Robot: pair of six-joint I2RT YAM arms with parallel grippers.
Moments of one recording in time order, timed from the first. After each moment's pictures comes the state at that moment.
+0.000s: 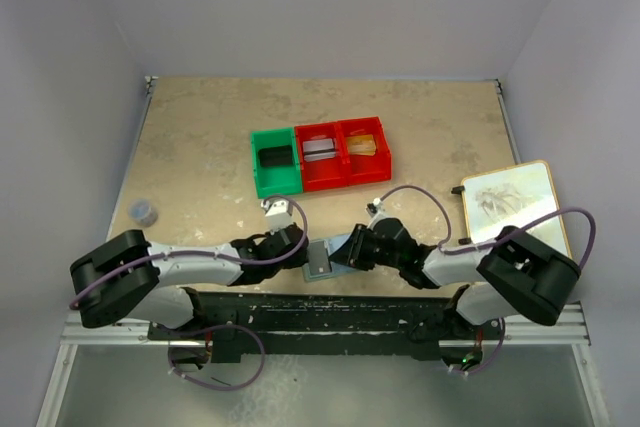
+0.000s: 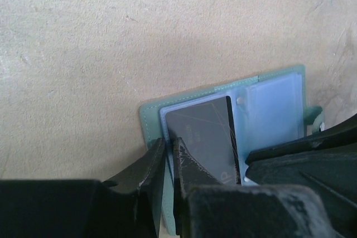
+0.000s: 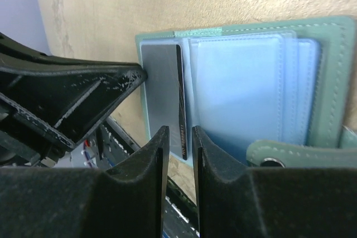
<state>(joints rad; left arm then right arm) -1.08 1.36 0.48 0.02 -0.45 -1.09 0.87 1.43 0.25 0.59 -0.15 1.10</state>
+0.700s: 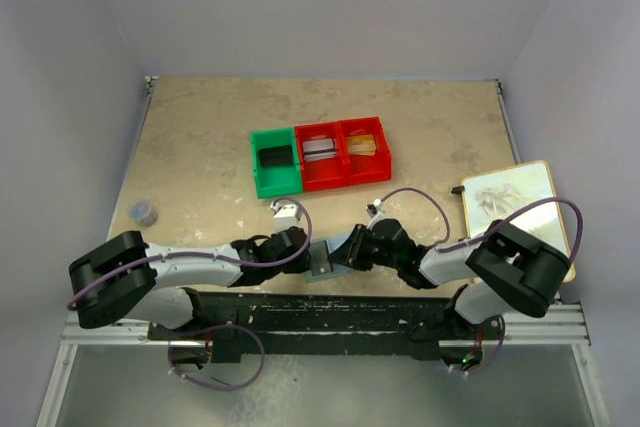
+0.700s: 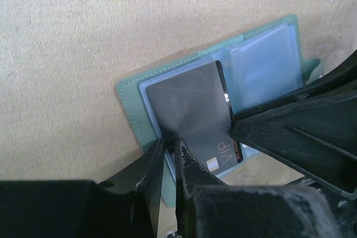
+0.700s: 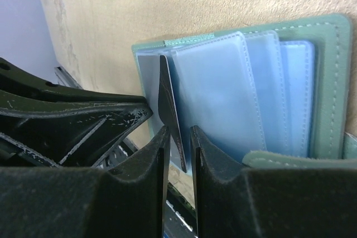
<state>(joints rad) -1.10 1.33 0.48 -0.01 -0.32 -1.01 0.87 1.47 0.25 0.64 -0.13 1.16</state>
